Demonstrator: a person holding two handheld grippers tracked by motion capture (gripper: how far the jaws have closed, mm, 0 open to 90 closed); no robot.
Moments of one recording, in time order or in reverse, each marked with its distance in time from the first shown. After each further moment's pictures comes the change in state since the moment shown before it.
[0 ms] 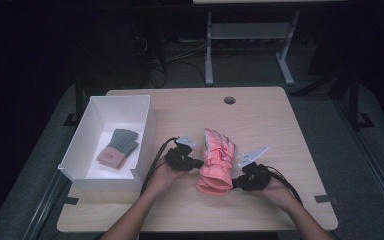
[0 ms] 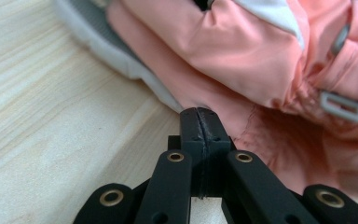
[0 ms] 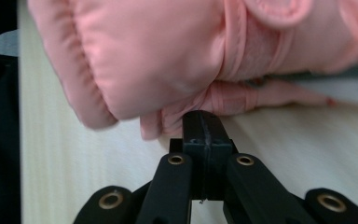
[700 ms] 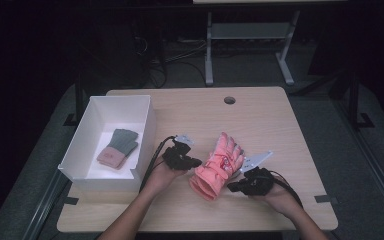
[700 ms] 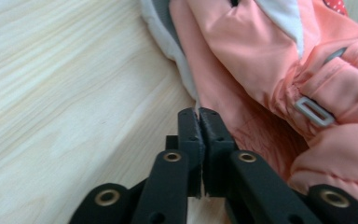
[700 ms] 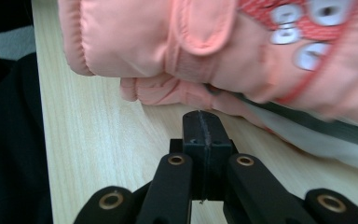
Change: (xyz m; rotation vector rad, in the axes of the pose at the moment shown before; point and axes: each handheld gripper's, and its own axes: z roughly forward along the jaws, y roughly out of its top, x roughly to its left) left arm -0.005 0.004 -0.017 0.016 0.040 -0.023; right arm 0.019 -0.003 -0.019 -0.036 -0.049 -0.016
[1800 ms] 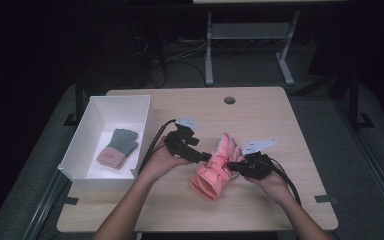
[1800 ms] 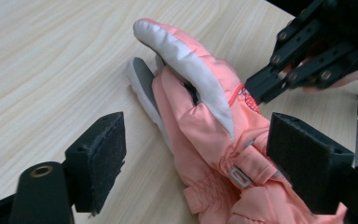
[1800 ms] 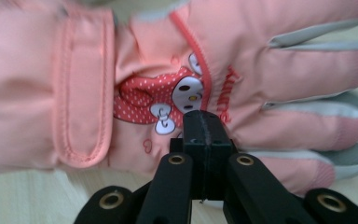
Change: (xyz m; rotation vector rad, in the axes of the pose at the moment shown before) left arm -0.012 0.051 -0.025 -0.039 -0.054 0.065; right arm -0.027 0.020 0.005 -0.104 -0.166 0.068
